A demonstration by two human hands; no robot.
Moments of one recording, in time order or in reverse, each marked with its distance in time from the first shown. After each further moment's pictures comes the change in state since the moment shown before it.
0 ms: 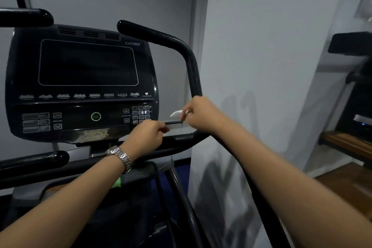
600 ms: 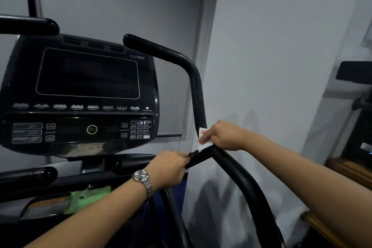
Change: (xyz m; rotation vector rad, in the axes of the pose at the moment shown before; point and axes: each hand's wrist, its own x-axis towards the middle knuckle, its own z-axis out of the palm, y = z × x) left_hand 0.020 0.018 0.058 0.336 -0.174 0.333; right_hand 0.024 0.086 -0.014 -0.291 -0.350 -0.157
